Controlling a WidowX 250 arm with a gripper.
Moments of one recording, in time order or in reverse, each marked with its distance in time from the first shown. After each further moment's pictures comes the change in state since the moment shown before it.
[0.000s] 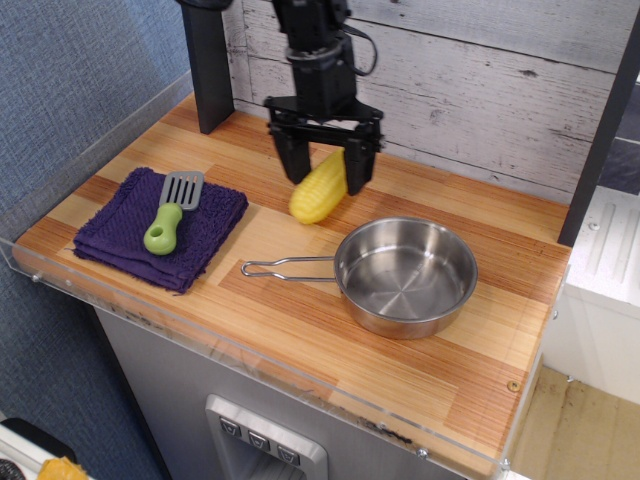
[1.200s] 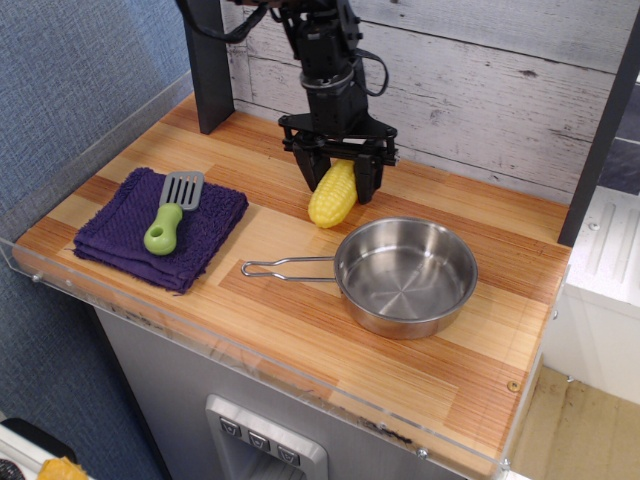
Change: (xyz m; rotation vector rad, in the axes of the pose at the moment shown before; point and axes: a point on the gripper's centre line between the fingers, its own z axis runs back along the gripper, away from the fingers) arm 0.010 0.008 -0.027 -0.005 -0.074 0.074
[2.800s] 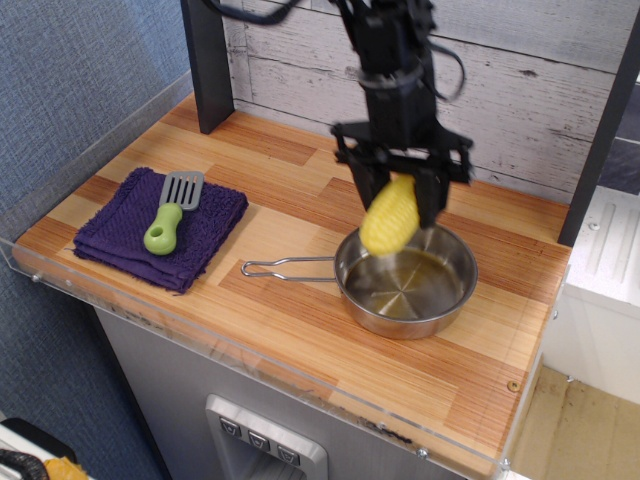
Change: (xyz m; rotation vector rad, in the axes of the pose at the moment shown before) arm -0.039 -0.084 0.031 -0.057 0.029 -0.097
